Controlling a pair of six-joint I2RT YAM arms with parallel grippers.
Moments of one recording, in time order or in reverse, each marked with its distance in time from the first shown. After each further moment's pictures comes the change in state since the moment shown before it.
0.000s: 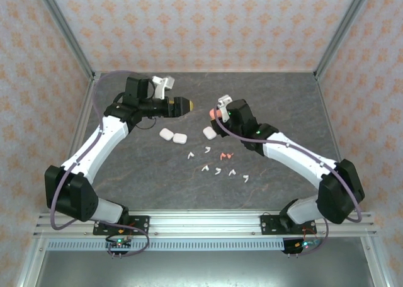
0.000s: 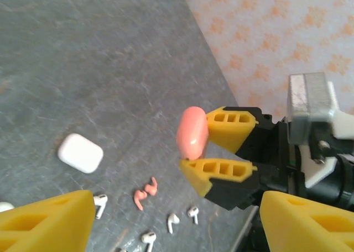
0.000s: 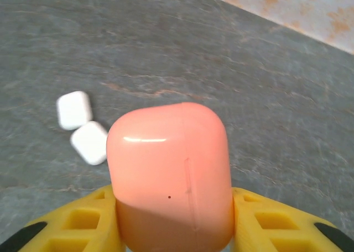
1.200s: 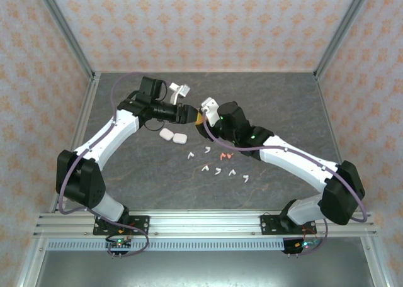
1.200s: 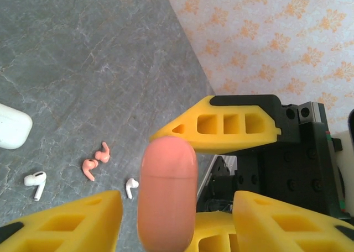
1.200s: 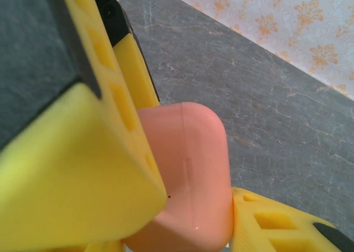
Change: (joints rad) left arm -0.058 0.105 0.033 -0.035 0.183 0.029; right arm 0.086 0.008 0.051 0.059 -0.068 -0.085
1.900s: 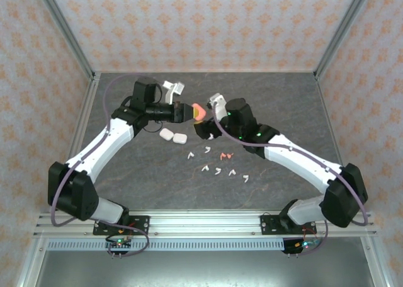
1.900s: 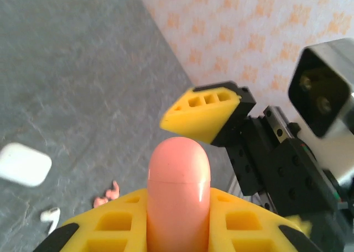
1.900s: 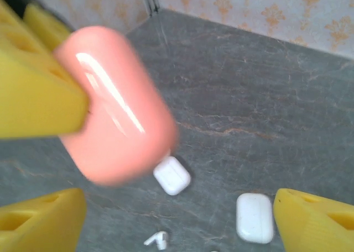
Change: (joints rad) left arm -0.004 -0.178 -0.198 0.343 -0.164 -0.169; right arm -0.150 -0.108 -0.102 0.081 -0.225 0.256
